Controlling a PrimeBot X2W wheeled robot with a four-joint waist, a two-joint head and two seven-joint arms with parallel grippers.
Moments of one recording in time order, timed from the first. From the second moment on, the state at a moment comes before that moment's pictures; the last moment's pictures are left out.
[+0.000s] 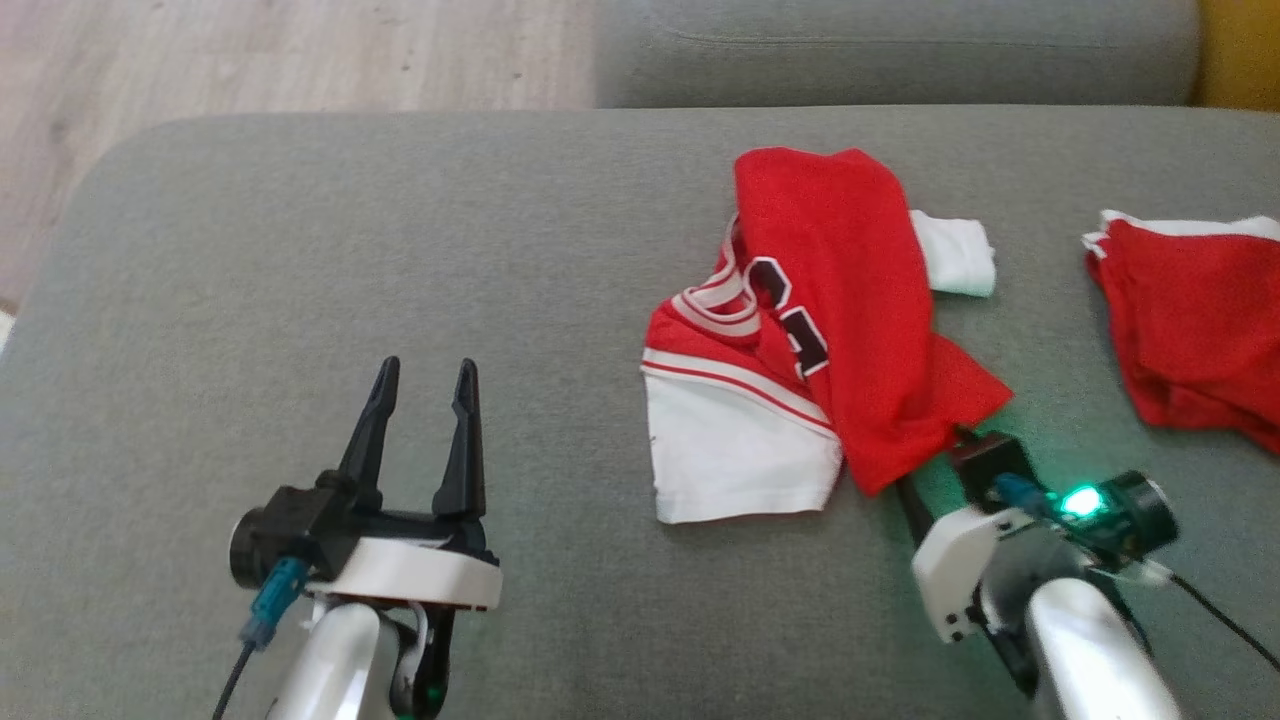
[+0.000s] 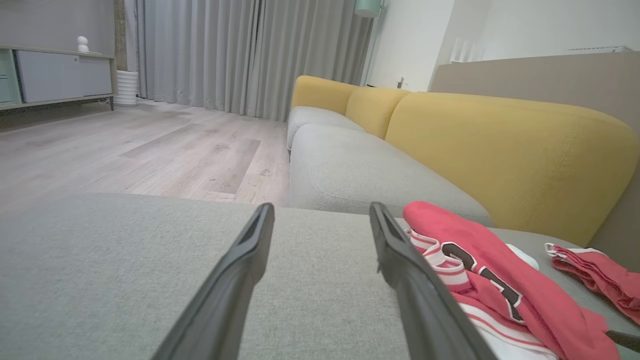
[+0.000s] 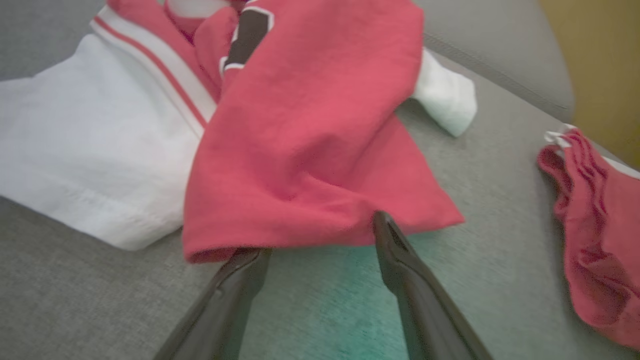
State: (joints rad) left arm -0.18 0.04 -0.24 0.29 -0.29 -0.07 -0.25; right arm -0.19 -0.08 0.14 0.46 -0.25 0.13 0.15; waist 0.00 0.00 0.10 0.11
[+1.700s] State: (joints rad) left arm -0.25 0.04 -0.42 0.46 -0.26 -0.09 -0.12; right arm -0.14 -0.05 -0.04 0.25 0.03 0.13 -0.18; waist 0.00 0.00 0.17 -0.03
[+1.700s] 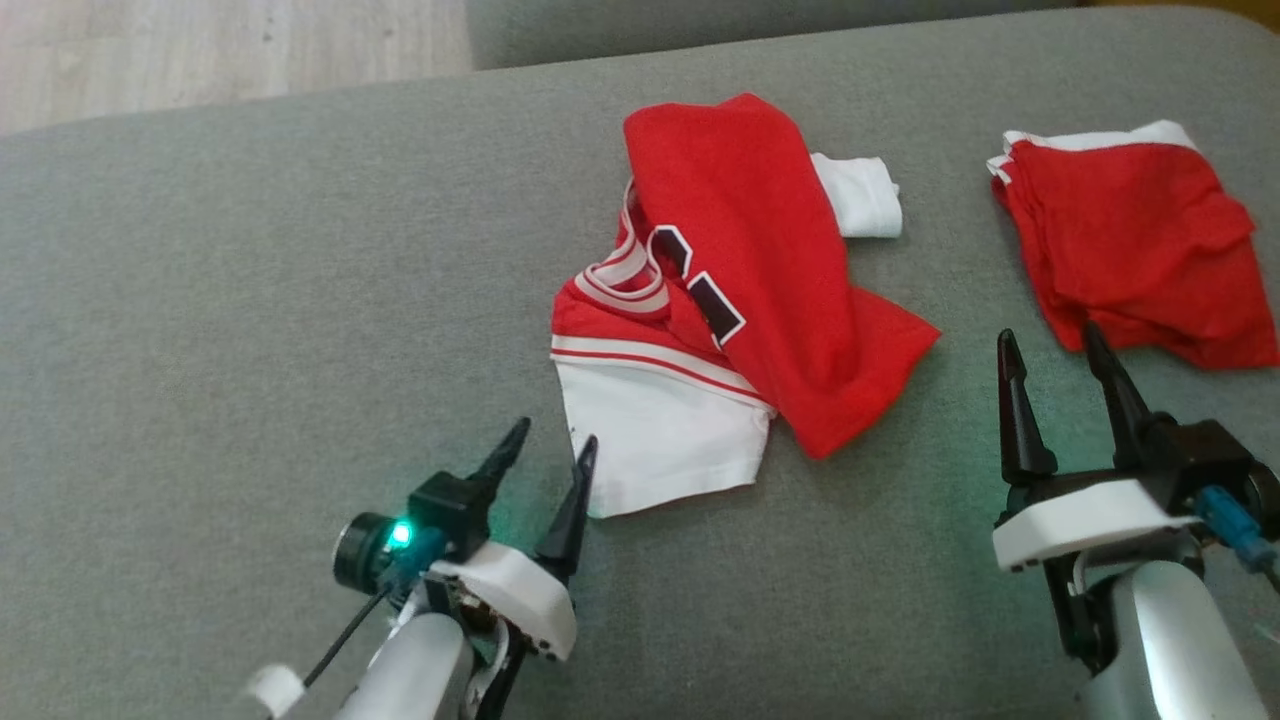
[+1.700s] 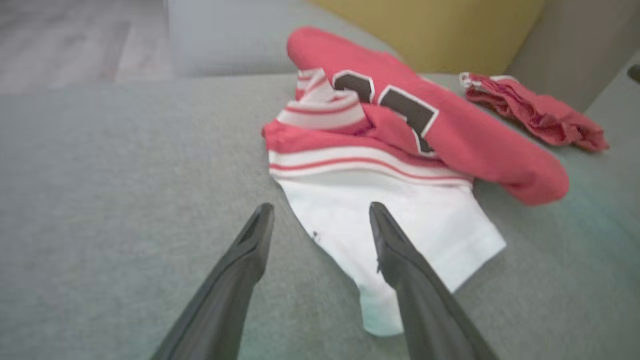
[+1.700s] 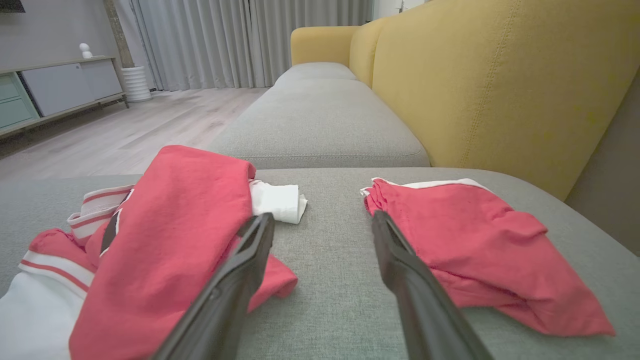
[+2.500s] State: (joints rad) left arm -0.32 0.05 -0.45 0.53 -0.31 -0.05 -0.03; right arm -0.18 -0.05 -0.04 0.30 0.02 0.13 -0.19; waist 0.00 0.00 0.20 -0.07
